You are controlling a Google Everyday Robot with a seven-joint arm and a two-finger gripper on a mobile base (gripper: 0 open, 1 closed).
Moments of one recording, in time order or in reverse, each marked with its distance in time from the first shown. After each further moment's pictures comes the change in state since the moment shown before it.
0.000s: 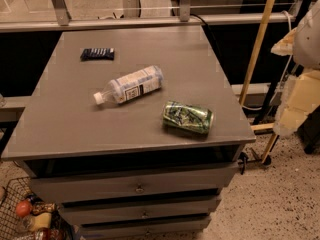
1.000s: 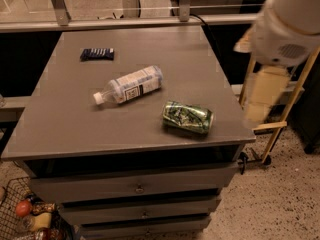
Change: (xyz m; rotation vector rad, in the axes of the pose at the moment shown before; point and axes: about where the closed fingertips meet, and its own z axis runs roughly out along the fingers) arm -0.051 -0.006 0.023 -0.026 0.013 -0.143
